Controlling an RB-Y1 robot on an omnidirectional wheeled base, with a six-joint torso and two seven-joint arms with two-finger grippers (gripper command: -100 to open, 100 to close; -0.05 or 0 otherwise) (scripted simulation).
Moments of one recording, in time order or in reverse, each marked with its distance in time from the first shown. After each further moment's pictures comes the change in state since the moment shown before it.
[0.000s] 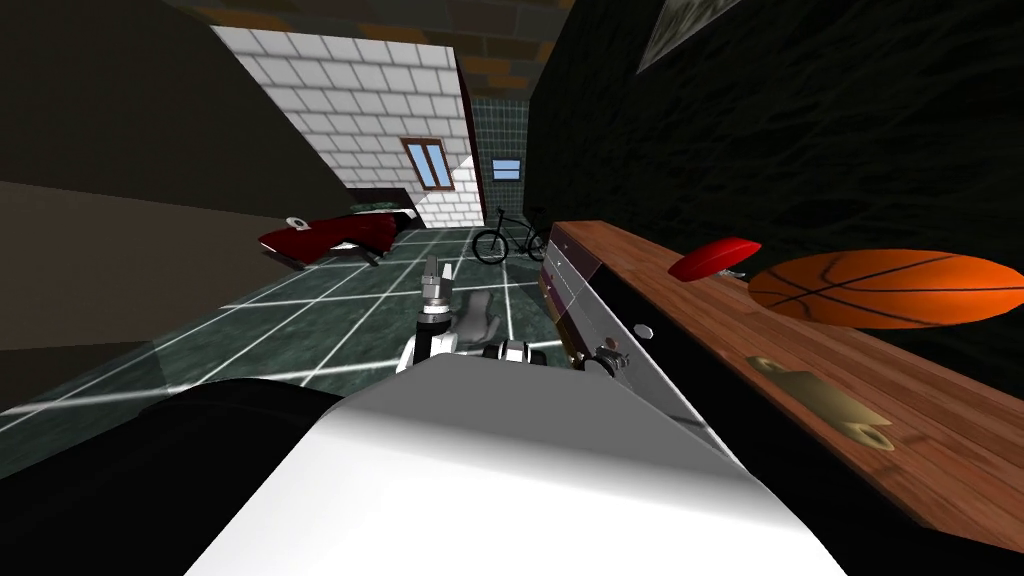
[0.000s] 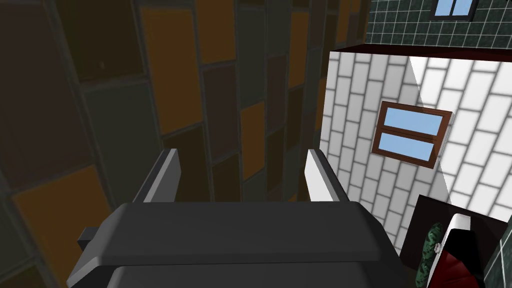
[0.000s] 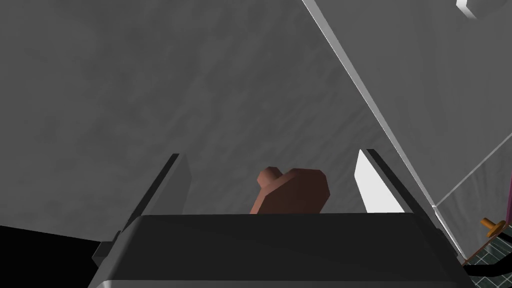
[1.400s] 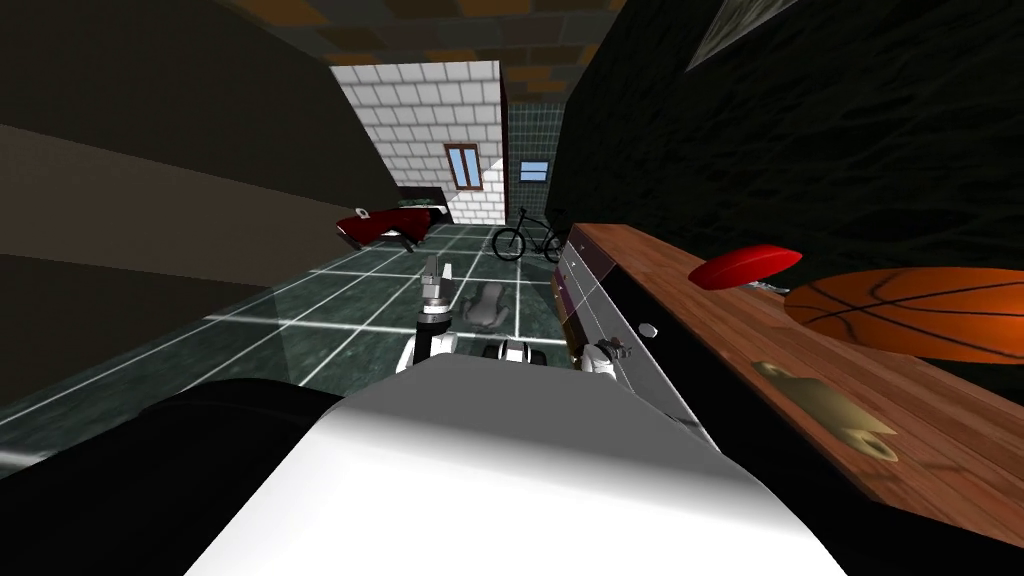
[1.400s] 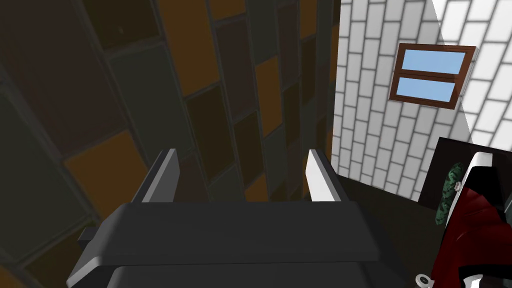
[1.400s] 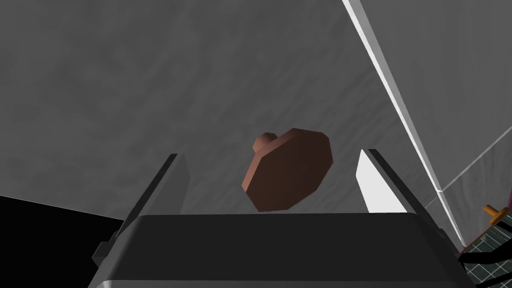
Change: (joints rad) left arm 0.000 0.000 0.000 0.000 0.000 0.000 0.000; right arm -0.199 0.029 -0.088 0.172 -0.081 0.059 0.075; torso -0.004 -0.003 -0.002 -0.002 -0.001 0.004
